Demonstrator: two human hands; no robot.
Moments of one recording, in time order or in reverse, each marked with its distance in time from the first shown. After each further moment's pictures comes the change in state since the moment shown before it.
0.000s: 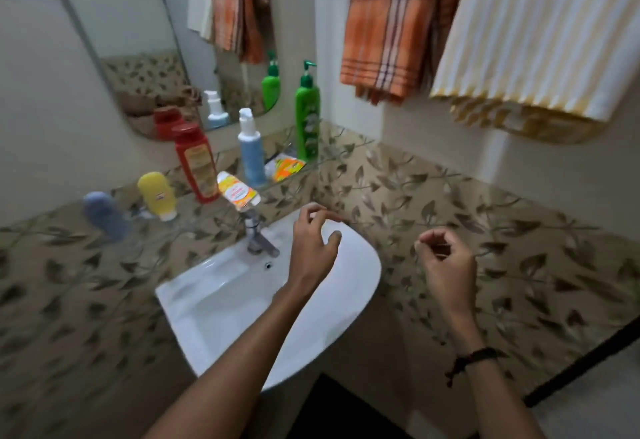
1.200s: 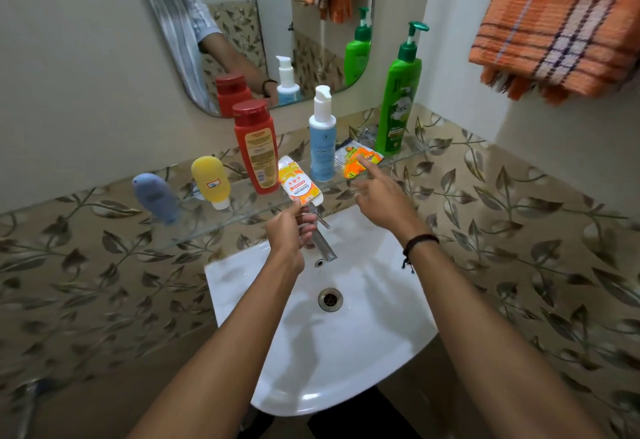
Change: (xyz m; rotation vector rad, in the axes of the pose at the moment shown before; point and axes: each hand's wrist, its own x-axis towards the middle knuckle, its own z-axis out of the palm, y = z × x) left_hand 0.089 -0.103 -0.083 -0.765 0.494 -0.988; right_hand 0.122 -0.015 0.272 -0.599 -0.814 -0.501
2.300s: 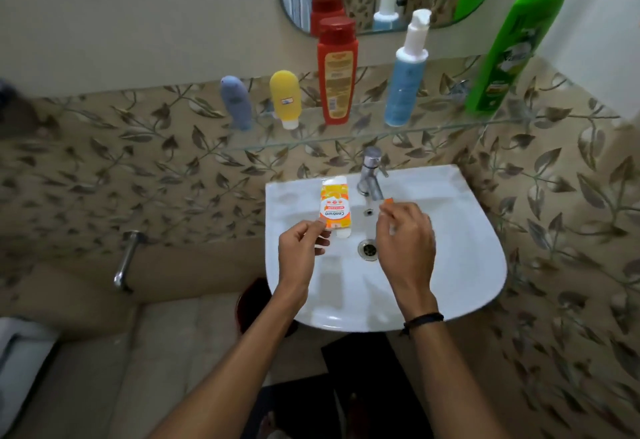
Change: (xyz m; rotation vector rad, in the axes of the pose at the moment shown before) left_hand -0.092 -0.098 -0.101 0.189 0.223 0.313; right_hand -0.146 -0.052 0.068 0.311 0.315 0.025
